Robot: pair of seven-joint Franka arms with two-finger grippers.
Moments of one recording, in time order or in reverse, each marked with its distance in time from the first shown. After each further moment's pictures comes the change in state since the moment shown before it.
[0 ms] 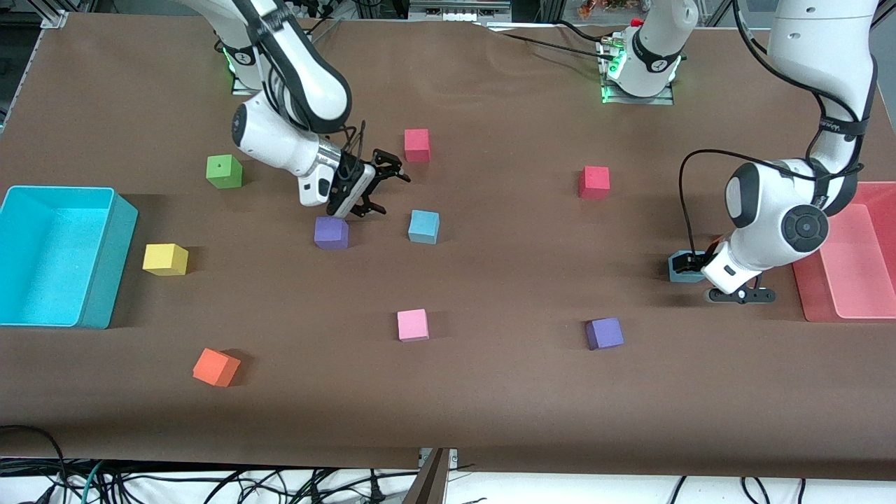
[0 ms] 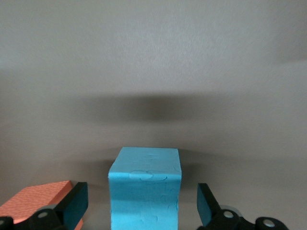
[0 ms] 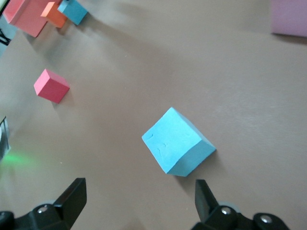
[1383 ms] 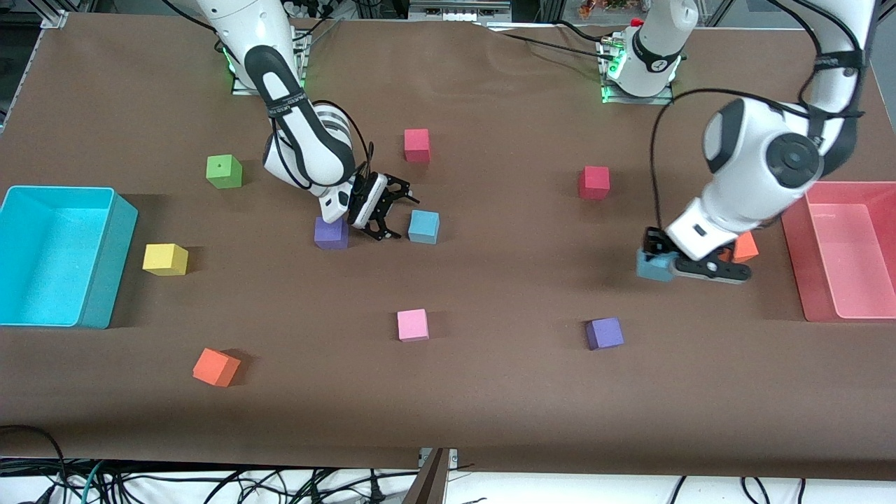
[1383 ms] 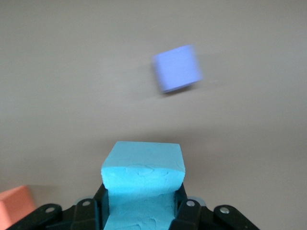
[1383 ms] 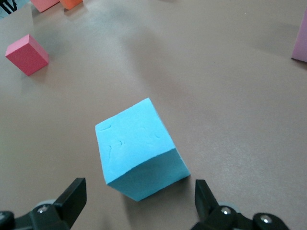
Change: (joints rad) left arm -0.108 -0.263 -0.190 0.051 -0.031 -0.139 -0.147; right arm 0.074 0.223 -0.071 0.119 0.442 0.005 -0.739
